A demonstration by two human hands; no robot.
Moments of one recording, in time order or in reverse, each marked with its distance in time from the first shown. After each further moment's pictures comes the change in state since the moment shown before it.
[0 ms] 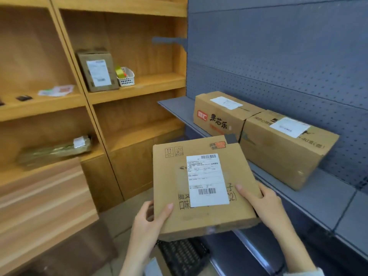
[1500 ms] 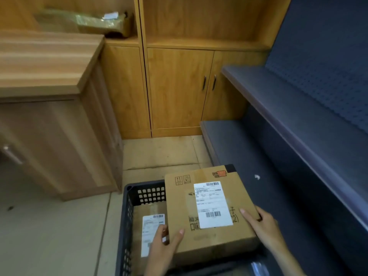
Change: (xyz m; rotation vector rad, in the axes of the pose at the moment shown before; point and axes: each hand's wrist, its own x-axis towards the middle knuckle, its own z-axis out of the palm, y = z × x) left_hand 0.294 -0.692 0.055 -0.085 0.268 -0.275; right_hand 0.249 0.604 0.394 -0.181 -0.371 -0.004
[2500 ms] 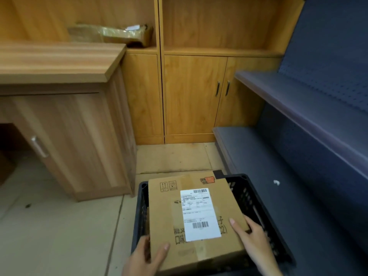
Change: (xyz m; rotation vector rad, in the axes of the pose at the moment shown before) left_hand 0.001 -0.059 -0.090 0.309 0.154 0.081; right_hand -0.024 0.025 0.104 0.182 -0.099 -0.060
